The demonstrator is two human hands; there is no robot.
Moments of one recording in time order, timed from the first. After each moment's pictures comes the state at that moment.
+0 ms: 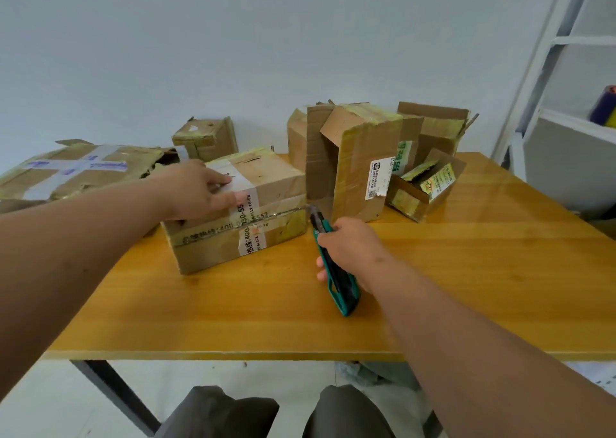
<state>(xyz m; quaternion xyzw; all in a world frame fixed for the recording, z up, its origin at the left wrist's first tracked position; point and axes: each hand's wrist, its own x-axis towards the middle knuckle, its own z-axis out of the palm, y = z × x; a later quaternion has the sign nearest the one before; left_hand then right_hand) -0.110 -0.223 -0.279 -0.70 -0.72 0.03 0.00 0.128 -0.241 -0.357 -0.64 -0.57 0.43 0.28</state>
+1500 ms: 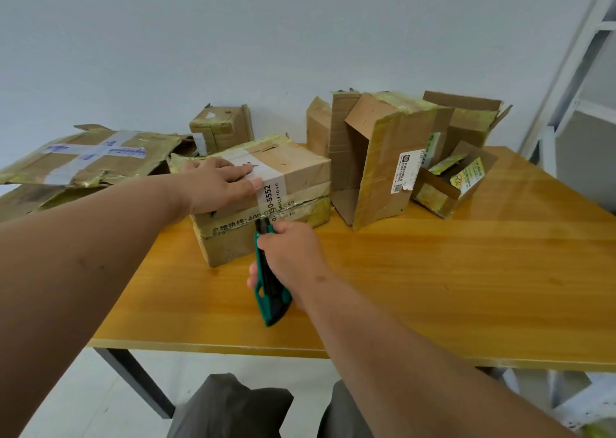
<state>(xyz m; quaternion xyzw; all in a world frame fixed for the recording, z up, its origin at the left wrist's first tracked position) -0.120 -0.226 -0.293 -0.67 -0.73 -0.08 -0.14 0.036 -0.279 -0.352 -0.51 -0.52 0.59 0.34</state>
